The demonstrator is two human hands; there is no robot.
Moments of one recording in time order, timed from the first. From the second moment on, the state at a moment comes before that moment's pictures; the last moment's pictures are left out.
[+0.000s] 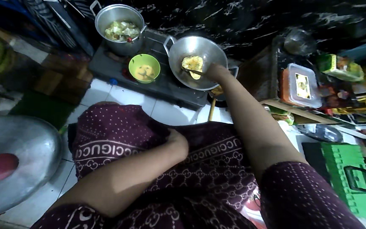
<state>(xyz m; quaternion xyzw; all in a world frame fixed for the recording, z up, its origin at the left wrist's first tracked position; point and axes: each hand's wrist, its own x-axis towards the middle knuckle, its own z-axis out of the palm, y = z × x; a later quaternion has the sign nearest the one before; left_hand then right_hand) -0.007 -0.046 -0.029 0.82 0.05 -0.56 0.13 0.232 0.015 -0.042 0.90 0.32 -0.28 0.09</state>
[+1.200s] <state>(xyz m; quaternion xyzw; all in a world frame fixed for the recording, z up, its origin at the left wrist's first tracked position) -0.010 -0.056 -0.043 0.83 0.03 -0.55 0.11 0.262 -0.023 -0.025 0.95 0.24 -0.19 0.01</state>
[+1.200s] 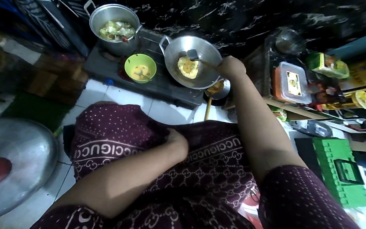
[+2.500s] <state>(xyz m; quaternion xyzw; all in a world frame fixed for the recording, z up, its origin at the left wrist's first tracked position) -0.002 -0.056 -0.034 0.82 -0.02 -0.56 0.10 0.279 -0.039 -0.094 0.94 0.23 -0.27 -0.04</state>
